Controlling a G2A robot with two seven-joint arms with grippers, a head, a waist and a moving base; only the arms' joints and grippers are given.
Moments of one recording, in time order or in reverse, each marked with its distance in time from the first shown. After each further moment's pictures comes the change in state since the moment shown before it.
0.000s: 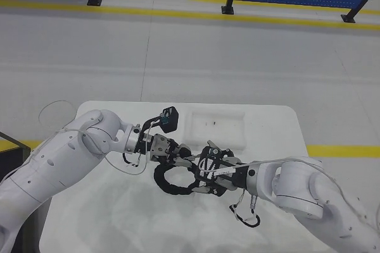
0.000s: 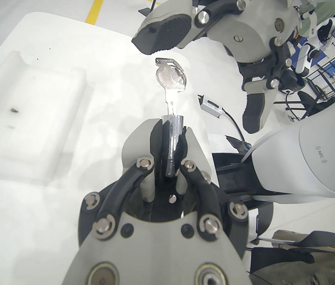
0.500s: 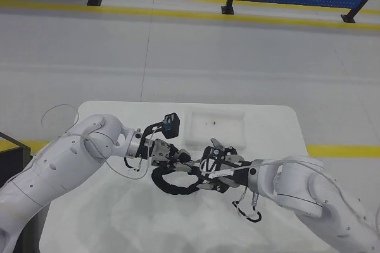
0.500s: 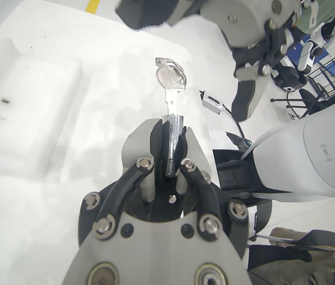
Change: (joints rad) left arm 0.031 0.011 -0.011 -0.023 0.054 0.015 -0.041; right arm -0.010 0.006 0.026 0.019 -0.079 -0.077 -0.004
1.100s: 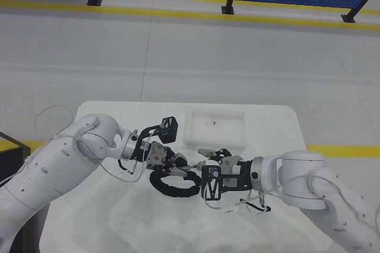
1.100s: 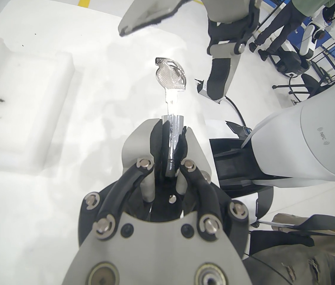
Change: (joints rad) left arm 0.032 0.029 -0.059 -0.059 -0.039 -0.015 -0.094; right arm 0.016 0.005 -0.006 0.040 -0.135 -0.332 -0.163
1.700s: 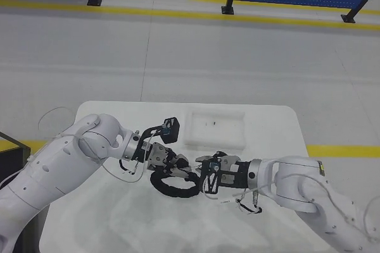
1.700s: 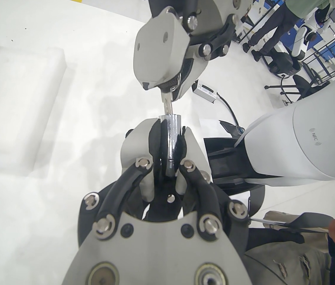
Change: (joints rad) left arm 0.010 -0.016 -0.019 0.004 -0.059 0.000 -0.058; right arm -0.070 -0.010 0.007 0.026 -0.044 0.130 -0.113
